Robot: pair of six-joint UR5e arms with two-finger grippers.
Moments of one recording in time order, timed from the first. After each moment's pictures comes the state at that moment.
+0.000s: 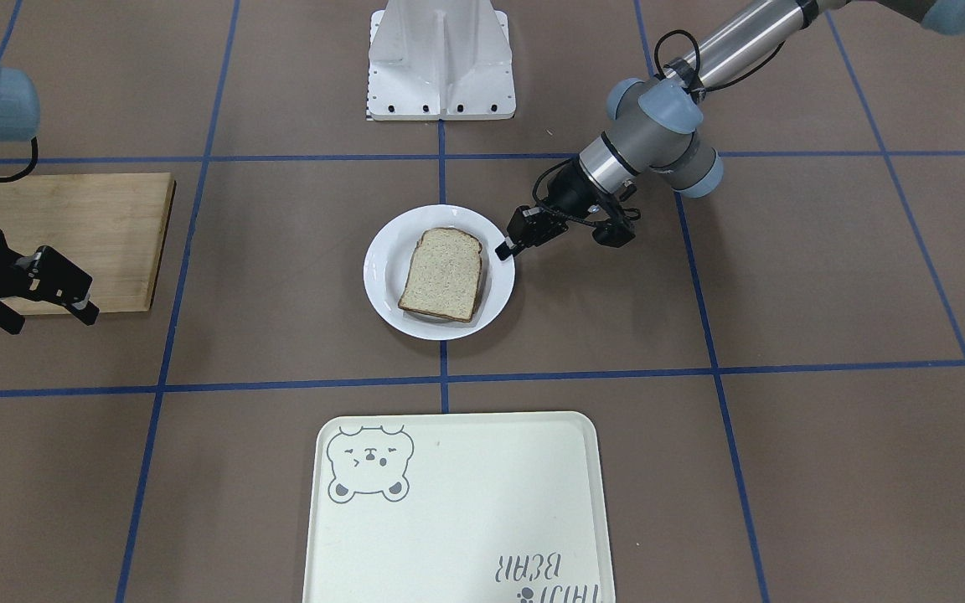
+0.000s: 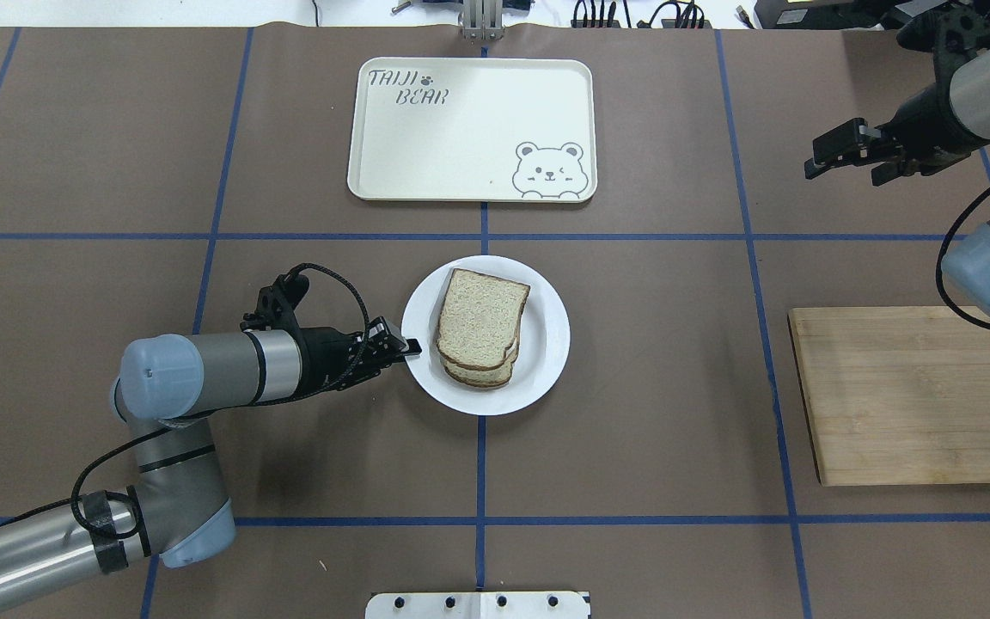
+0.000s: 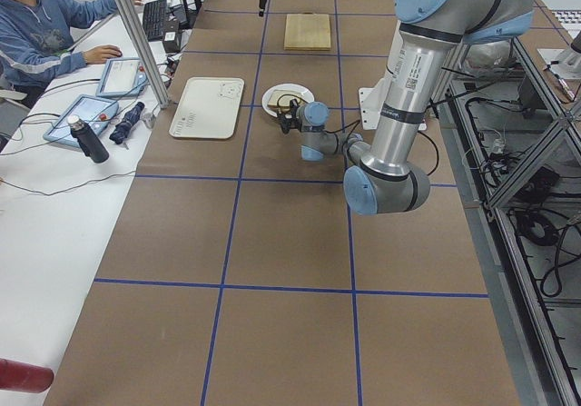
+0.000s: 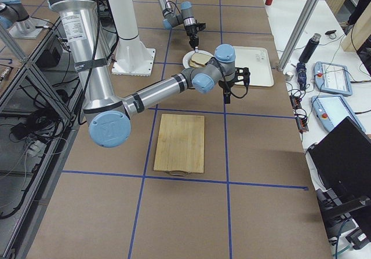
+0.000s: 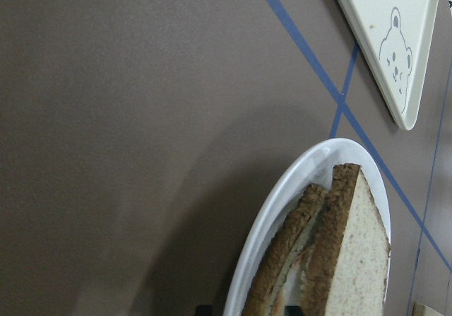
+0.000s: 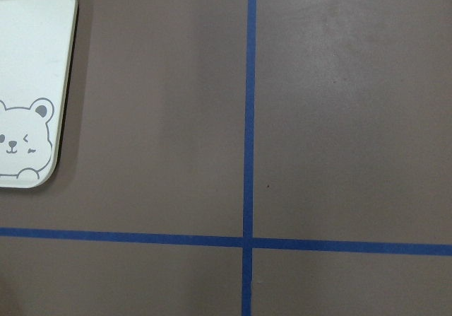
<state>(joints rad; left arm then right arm) -0.43 -1.98 -1.42 -2.90 -1.68 -1.92 1.10 -1.33 1.76 -1.23 2.24 0.84</state>
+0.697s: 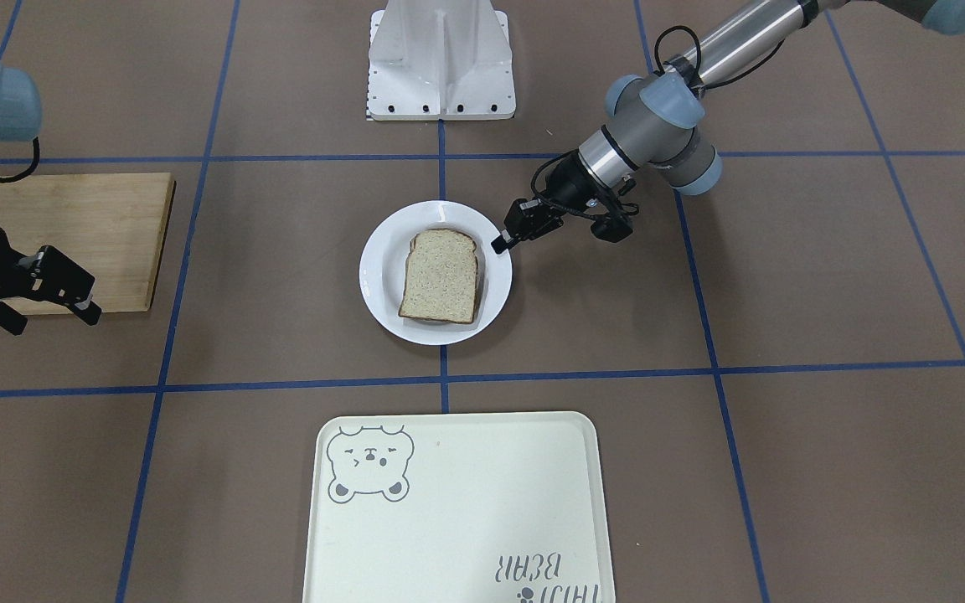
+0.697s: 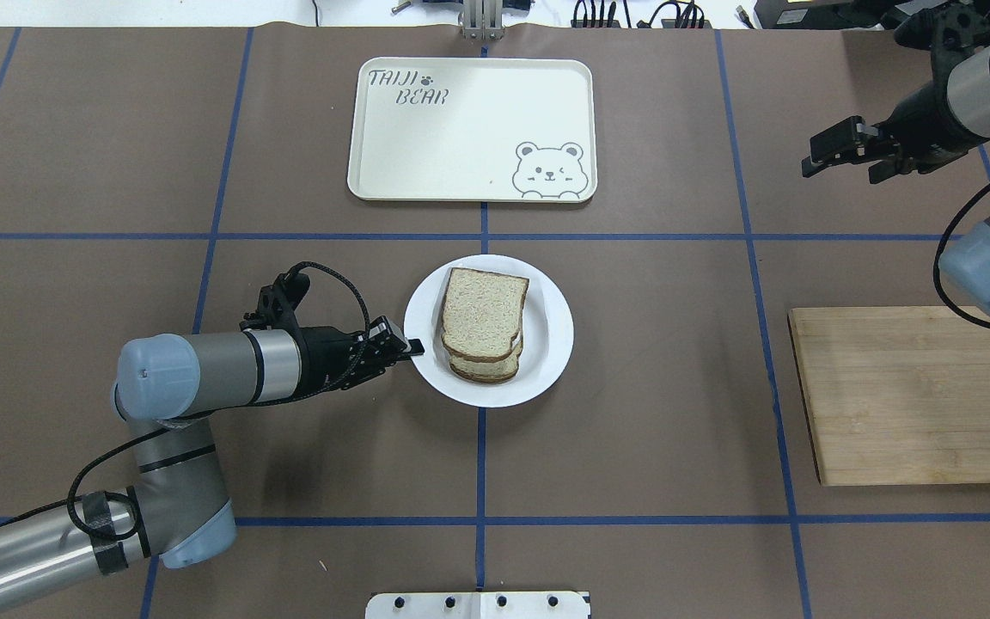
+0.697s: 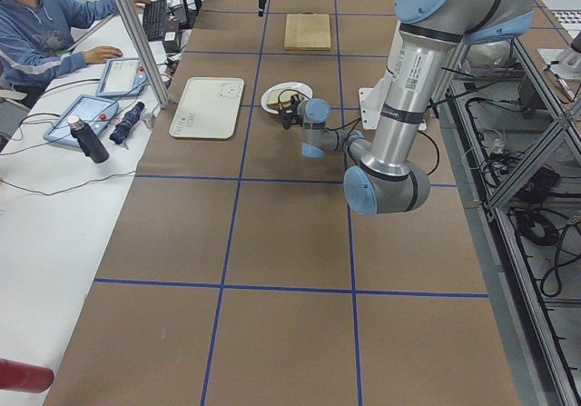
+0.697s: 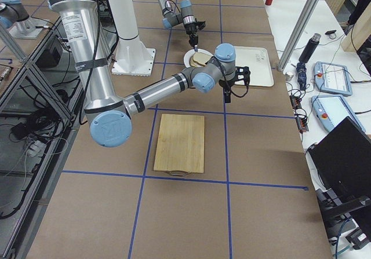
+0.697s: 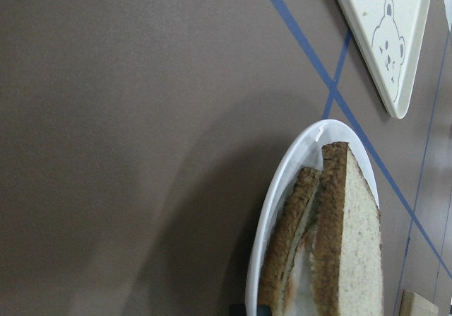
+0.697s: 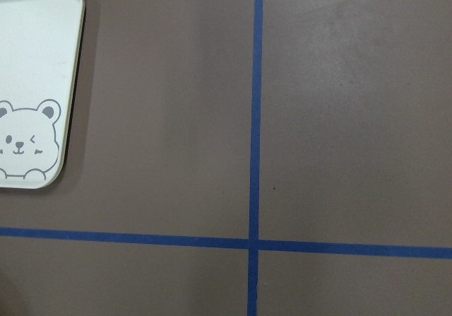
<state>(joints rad) -0.43 -1.98 -1.46 -2.92 -1.68 -1.94 1.10 -1.33 1.76 -1.23 2.24 0.84</state>
